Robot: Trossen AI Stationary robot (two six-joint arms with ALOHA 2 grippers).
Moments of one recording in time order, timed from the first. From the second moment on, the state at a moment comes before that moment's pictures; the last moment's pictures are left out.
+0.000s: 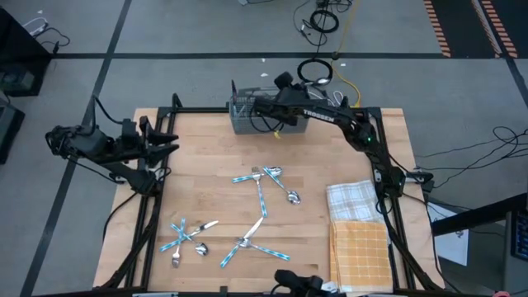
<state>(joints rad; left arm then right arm) -0.42 0.51 0.99 -0.57 -0.63 -0.26 -0.42 2.29 2.22 -1.57 1.27 -0.79</state>
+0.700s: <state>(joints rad) -0.42 0.51 0.99 -0.57 -0.75 -0.31 -0.47 1.95 2.02 -1.57 1.21 -0.55</state>
